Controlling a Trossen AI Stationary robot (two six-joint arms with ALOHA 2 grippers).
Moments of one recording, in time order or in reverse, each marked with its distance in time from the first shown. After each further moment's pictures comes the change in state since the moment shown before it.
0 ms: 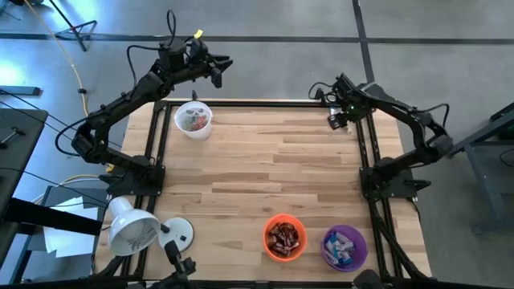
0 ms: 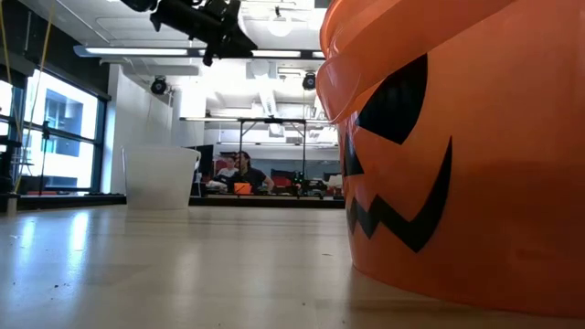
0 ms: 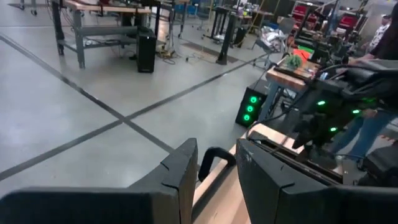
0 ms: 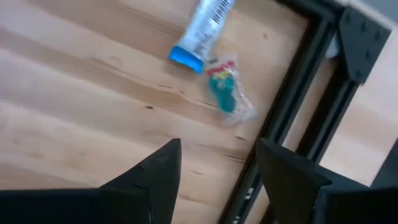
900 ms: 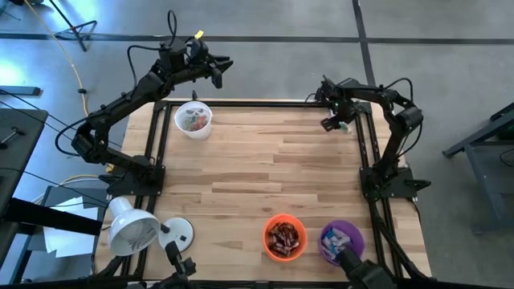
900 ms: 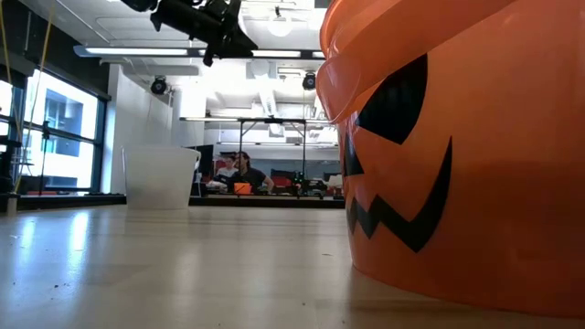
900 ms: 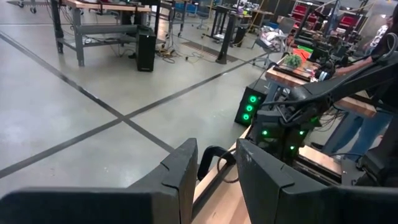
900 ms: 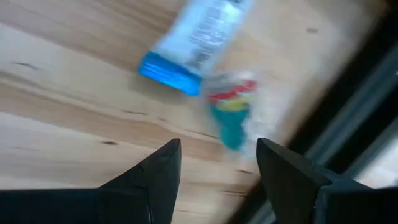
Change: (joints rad) left arm 0.001 0.000 0.000 -0.002 -0.003 -0.006; right arm -0.071 0.427 0.100 0.009 0.035 -0.065
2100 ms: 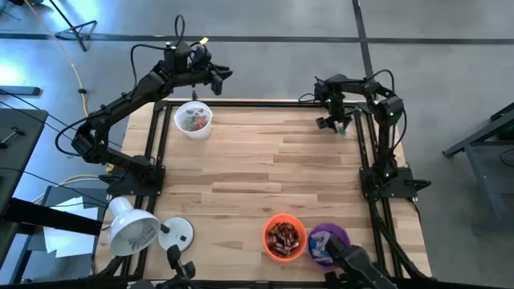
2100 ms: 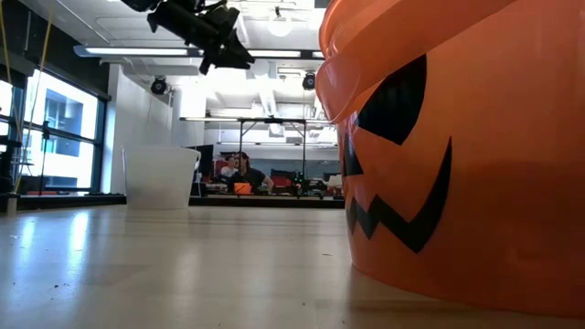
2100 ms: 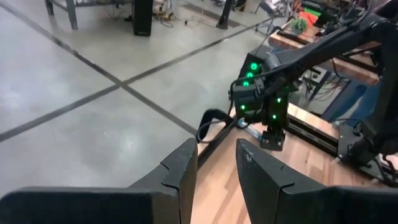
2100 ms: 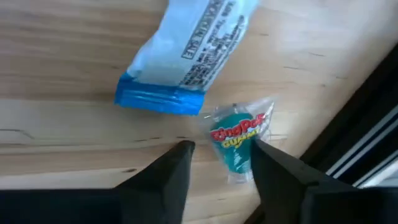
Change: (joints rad) left arm -0.003 0.000 0.000 -0.157 0.016 0.036; right arm -0.019 0.268 0.200 -0.166 -0.122 0.250
